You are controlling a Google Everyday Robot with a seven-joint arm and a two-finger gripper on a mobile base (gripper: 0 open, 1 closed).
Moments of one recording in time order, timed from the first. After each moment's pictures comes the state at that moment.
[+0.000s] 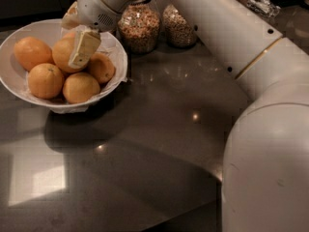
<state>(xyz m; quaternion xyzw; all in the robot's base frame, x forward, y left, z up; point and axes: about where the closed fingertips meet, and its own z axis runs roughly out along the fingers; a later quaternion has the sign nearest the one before) 0.604 0.189 0.966 -0.78 0.49 0.21 0.34</state>
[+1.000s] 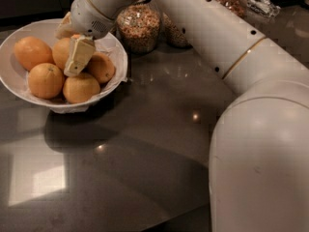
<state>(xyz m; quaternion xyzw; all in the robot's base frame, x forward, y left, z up) 0.594 0.205 0.946 -0.79 0.48 0.23 0.31</state>
